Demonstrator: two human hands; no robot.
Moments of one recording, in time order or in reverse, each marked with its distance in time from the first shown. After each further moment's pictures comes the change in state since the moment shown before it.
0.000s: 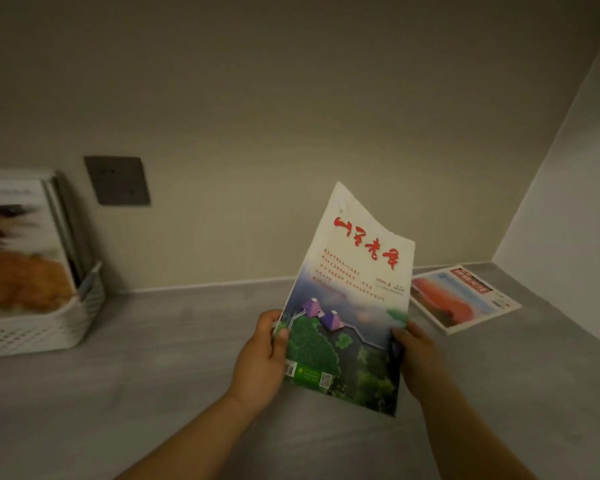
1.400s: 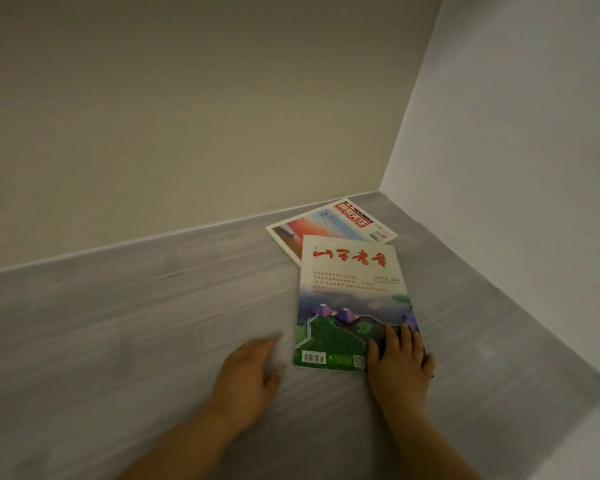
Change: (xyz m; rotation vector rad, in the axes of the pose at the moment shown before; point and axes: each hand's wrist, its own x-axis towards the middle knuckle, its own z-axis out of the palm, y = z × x) left_hand -0.009 -0.020 0.226 0.522 -0.503 0.077; right_hand 0.056 0.069 -0.219 -1.360 0.415 -0.015
